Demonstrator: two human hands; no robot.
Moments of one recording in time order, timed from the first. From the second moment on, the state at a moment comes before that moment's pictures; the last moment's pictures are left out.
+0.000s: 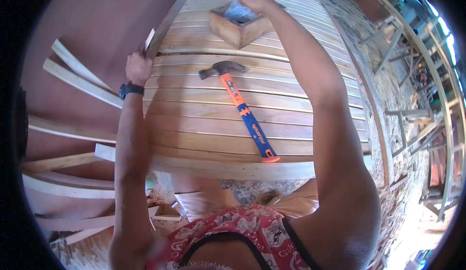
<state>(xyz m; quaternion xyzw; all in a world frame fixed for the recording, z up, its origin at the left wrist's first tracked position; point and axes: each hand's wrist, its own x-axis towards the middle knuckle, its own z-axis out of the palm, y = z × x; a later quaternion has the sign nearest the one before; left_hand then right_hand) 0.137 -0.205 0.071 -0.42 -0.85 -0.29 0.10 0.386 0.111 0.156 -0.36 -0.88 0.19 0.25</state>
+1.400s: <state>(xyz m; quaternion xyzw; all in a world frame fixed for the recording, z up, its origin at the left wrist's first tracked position) 0.364 -0.048 0.039 -0.67 -0.73 -0.12 -0.05 0.839 0.100 0.054 -0.42 -0.64 0.39 0.51</state>
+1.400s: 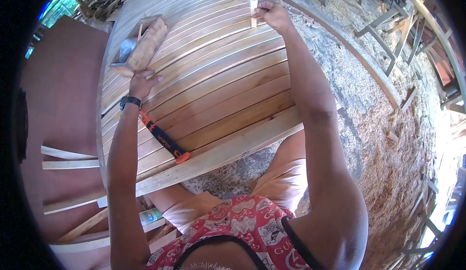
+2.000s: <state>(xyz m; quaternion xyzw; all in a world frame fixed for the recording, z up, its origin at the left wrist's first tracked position) 0.377 -0.046 0.017 -0.71 -0.69 -0.13 0.08 0.834 0.111 0.035 -0.45 -0.63 0.38 0.51</state>
